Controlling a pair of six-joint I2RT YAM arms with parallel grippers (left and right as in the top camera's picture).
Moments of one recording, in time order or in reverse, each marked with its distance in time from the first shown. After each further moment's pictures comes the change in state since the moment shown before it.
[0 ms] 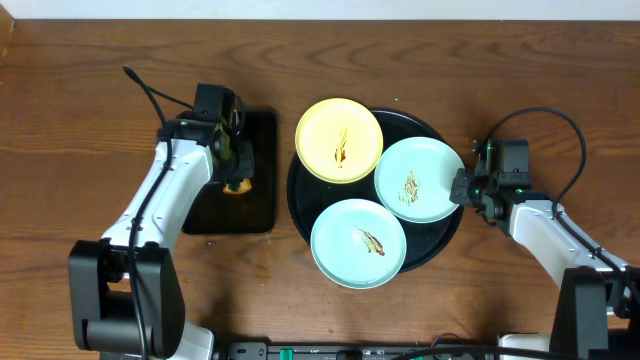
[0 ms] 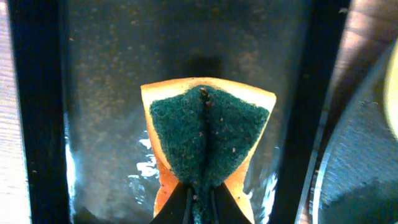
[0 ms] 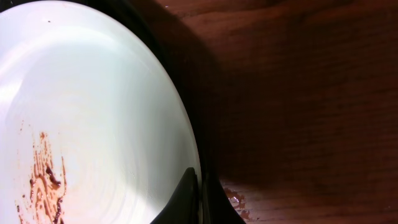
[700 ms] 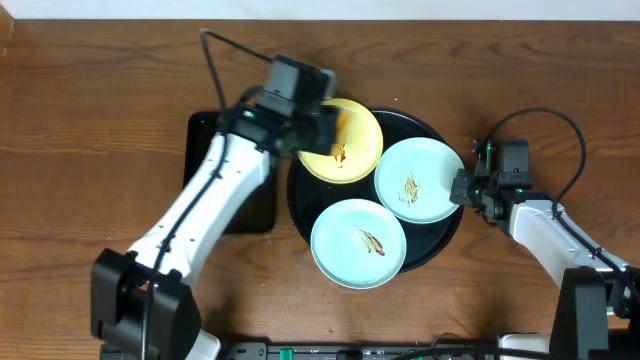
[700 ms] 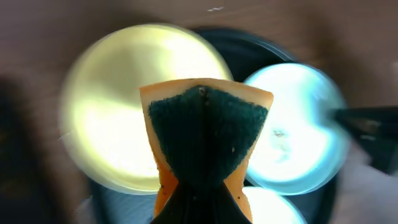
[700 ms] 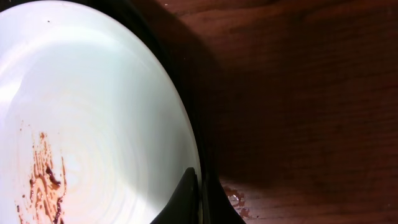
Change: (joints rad) left arm -0.344 0.009 0.226 0.164 0.257 0.000; right arm 0.000 0.000 0.003 -0.010 0.000 0.000
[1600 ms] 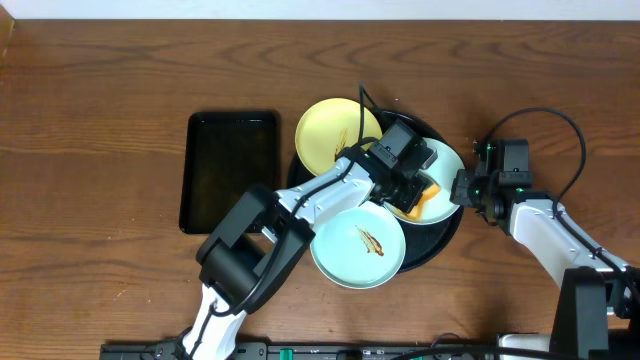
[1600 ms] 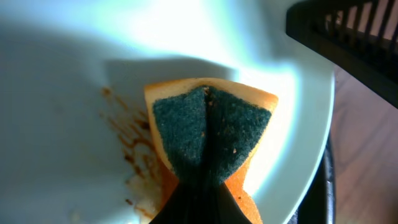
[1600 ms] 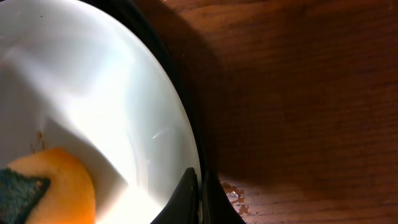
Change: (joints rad) left arm -0.325 0.422 0.002 0.288 0.100 -0.005; right arm 0.000 0.000 0.004 -0.015 -0.001 0.000
